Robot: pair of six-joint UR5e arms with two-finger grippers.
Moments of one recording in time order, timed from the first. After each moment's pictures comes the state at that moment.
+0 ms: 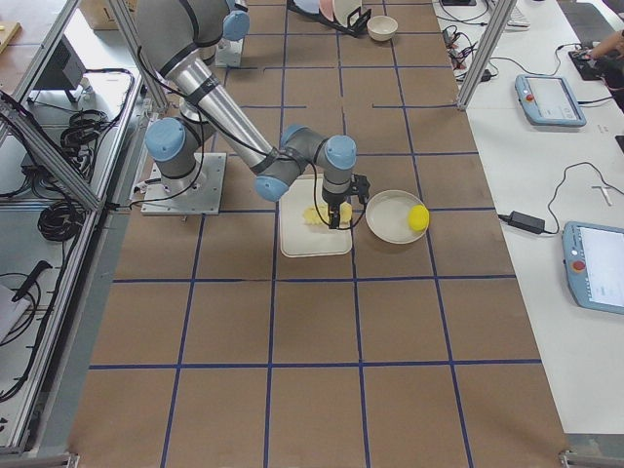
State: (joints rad) left arm -0.71 -2.26 -1.18 -1.73 1.62 1.17; right arm 1.00 -1.28 2.06 -2.34 -1.59 -0.59
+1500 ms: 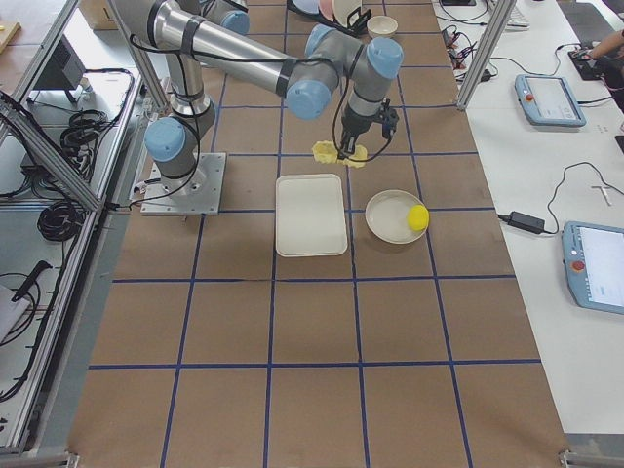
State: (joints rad) left arm -0.71 -2.29 -1.24 -1.72 1.64 1.17; right arm 1.26 -1.40 1.50 -1.51 -1.64 -0.19
